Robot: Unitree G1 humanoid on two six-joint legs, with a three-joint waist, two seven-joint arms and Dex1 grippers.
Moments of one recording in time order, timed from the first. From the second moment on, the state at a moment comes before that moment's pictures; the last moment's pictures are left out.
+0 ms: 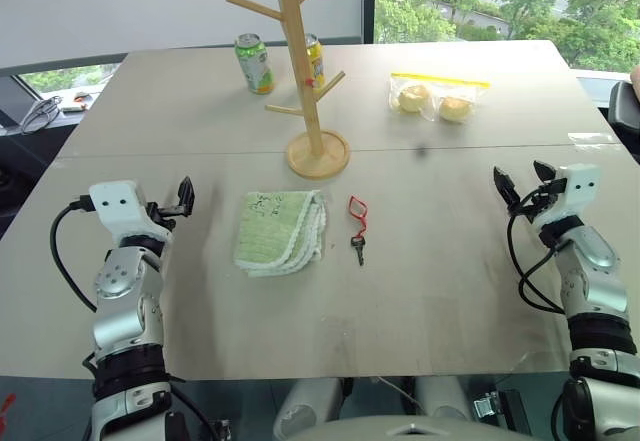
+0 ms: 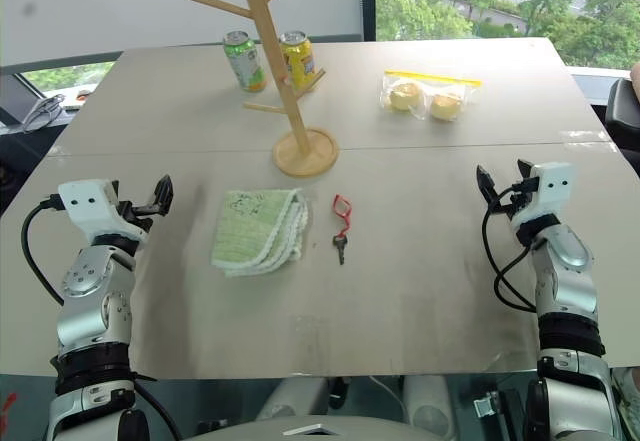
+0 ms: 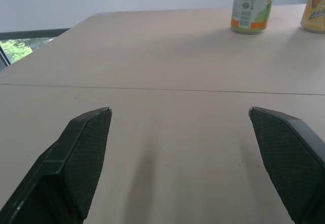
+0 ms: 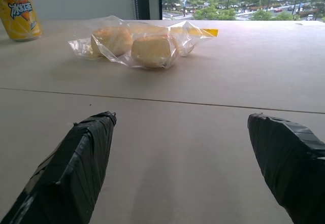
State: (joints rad) left arm -0.20 0.45 0.44 0.17 -0.30 0.08 -0.22; right arm -0.34 -0.41 -0.29 0.38 0.34 -0.07 0.52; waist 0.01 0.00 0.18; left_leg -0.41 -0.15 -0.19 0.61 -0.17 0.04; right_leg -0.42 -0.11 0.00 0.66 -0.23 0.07
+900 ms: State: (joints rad) left arm -0.20 0.44 0.43 0.19 -0.30 0.07 -0.22; right arm -0.34 -0.41 -0.29 0.38 0.34 -0.07 0.55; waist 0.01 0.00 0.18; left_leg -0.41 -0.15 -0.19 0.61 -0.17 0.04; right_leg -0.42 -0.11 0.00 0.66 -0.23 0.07
